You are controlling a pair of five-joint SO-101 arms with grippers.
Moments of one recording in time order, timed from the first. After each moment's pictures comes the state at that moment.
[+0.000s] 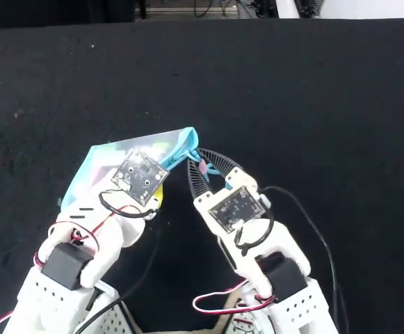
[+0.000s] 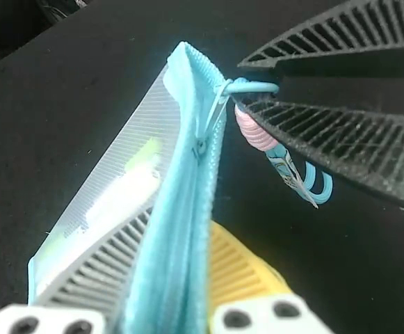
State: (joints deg) left arm 21.1 -78.0 63.8 55.6 -14.6; right arm -26.3 -96.0 86.2 27.8 21.3
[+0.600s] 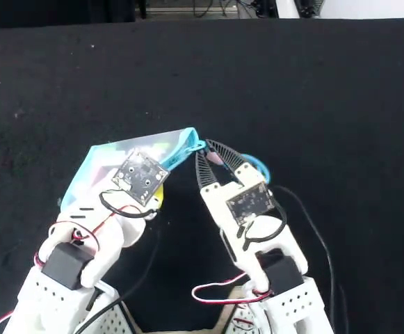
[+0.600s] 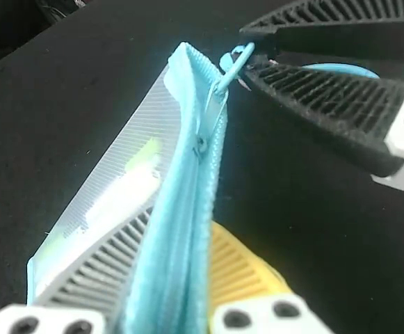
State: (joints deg) left arm 21.1 -78.0 63.8 55.6 -14.6; right arm -21.7 -96.0 91.5 18.2 14.5
